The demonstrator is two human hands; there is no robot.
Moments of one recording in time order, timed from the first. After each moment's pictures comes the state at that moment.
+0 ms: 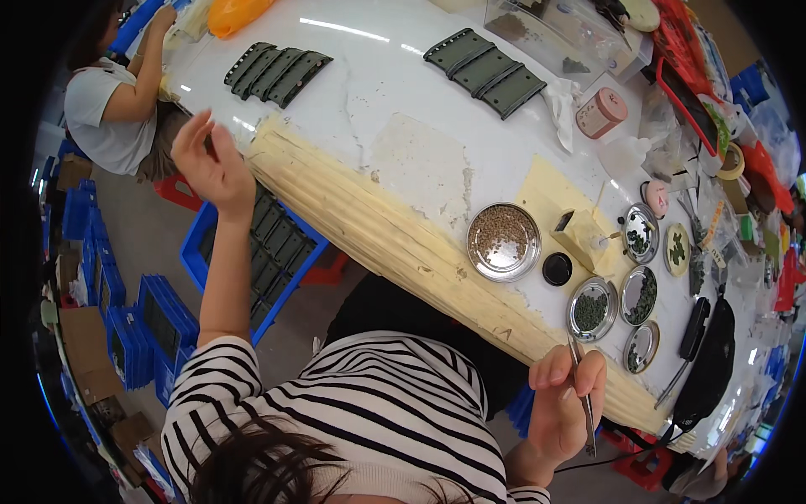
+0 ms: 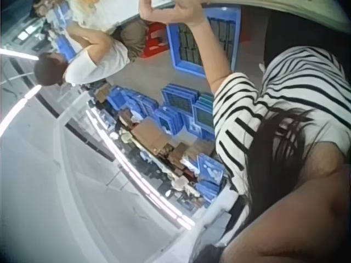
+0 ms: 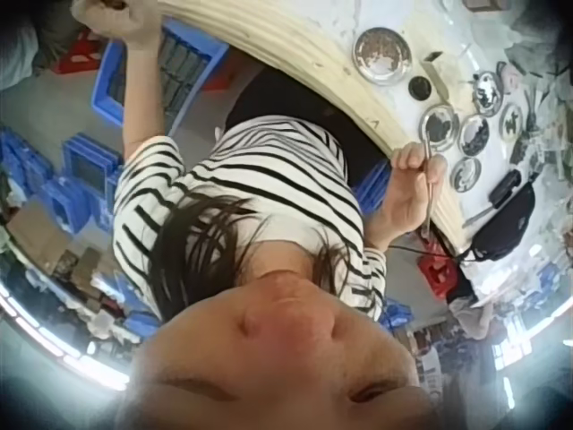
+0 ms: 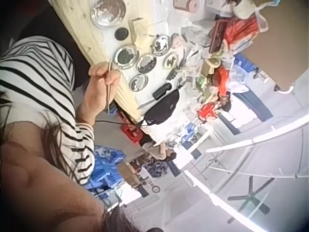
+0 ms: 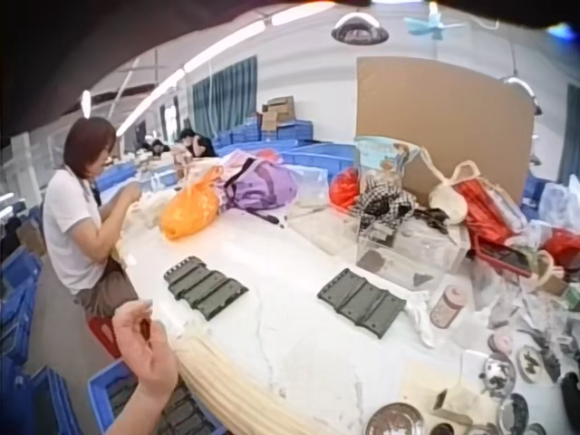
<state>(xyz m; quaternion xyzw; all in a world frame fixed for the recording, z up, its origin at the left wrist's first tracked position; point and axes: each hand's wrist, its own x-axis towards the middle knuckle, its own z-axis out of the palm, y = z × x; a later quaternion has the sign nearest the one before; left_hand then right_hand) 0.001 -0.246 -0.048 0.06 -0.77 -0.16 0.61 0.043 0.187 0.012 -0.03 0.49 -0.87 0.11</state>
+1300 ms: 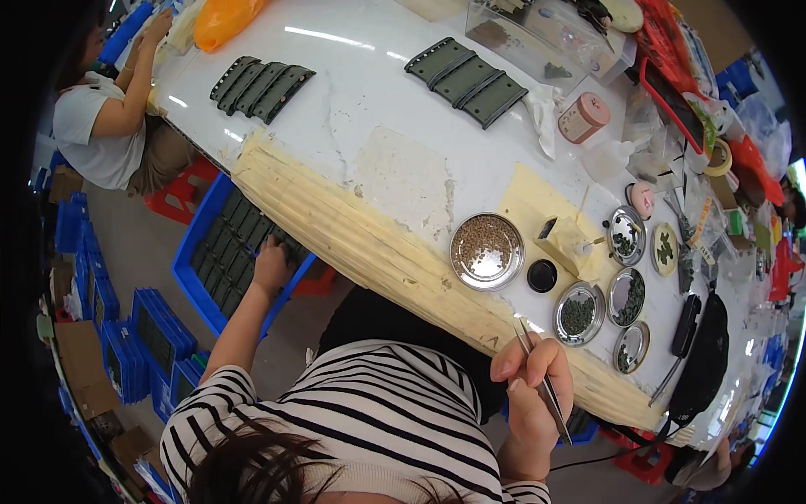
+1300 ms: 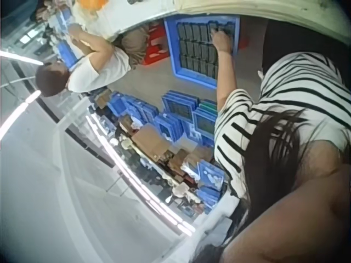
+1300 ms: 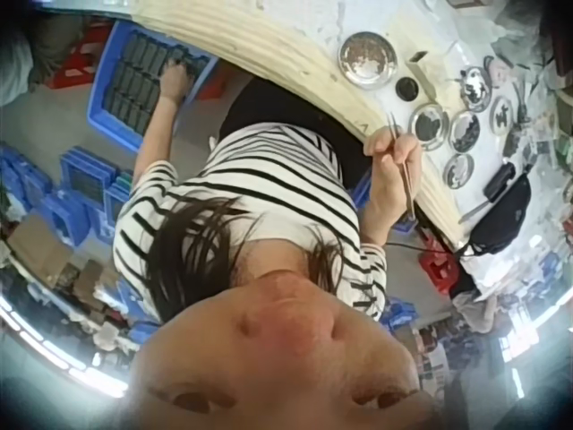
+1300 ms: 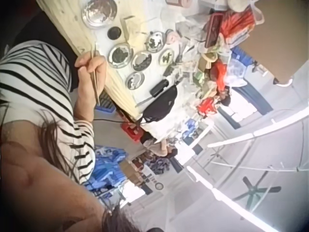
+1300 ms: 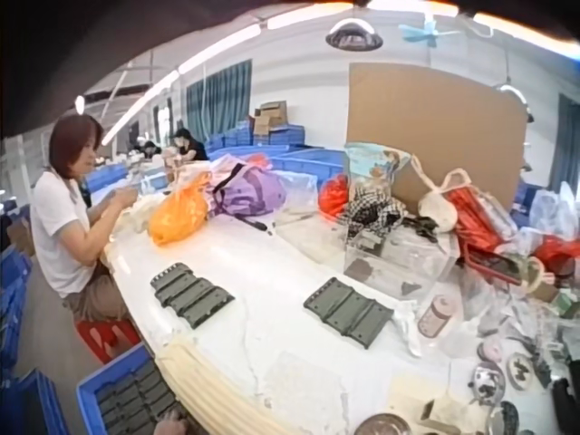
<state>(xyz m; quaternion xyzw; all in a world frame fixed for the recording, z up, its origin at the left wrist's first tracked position) 0.121 -0.260 -0.256 0.22 -0.97 -0.08 -0.08 0.034 0.169 0.005 -0.06 0.53 -0.83 0.17</state>
